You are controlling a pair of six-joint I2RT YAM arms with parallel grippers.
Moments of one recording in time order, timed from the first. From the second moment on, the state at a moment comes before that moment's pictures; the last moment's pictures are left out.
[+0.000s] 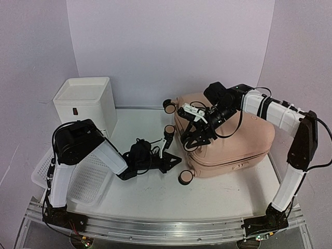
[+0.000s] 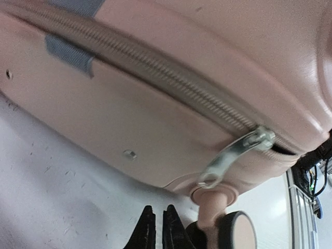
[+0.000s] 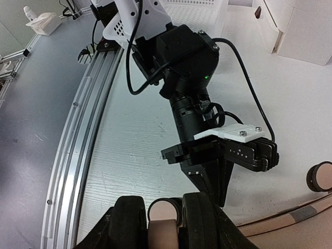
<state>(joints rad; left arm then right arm) -0.93 2.16 0.97 0.99 0.34 -0.40 0.61 1.78 1.62 -1.03 -0.83 -0.87</state>
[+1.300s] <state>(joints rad) -0.92 2.23 1.15 0.94 0.68 -0.33 0.62 1.75 1.60 -1.09 -0.82 -0.87</state>
